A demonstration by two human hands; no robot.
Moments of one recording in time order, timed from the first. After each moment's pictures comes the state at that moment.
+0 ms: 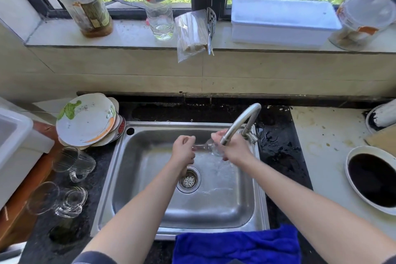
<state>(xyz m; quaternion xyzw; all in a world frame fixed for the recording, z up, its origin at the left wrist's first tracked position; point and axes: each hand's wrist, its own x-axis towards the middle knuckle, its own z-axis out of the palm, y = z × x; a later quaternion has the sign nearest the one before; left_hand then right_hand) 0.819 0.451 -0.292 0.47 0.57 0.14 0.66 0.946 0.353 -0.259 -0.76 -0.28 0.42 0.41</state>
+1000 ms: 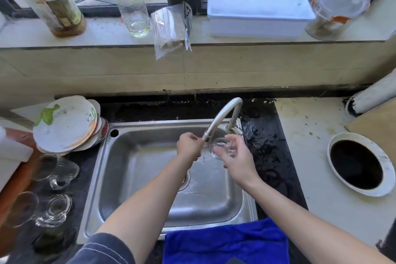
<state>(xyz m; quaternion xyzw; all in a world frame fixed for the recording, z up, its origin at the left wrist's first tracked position) 0.870 0.426 -0.291 0.60 0.58 0.06 0.55 0.940 0.287 -0.266 -0.79 -0.19 0.32 0.49</state>
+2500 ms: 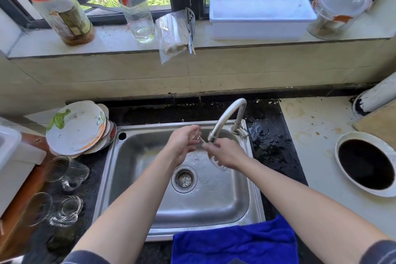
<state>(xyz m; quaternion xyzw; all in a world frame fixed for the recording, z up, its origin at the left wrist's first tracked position) 0.843 0.457 -0.260 0.45 0.50 0.09 0.74 0.951 0.339 -0.270 -0.82 -0.36 0.40 0.21</state>
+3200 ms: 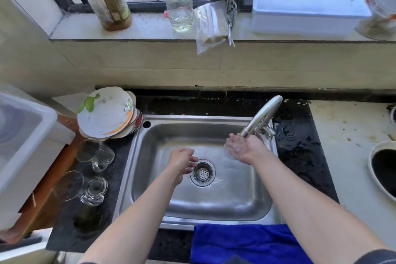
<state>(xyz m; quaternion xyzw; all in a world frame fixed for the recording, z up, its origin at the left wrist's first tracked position) 0.748 0.458 -0.299 0.43 0.62 0.06 0.65 0.936 0.374 -0.293 -0.49 0.27 0.57 0.60</state>
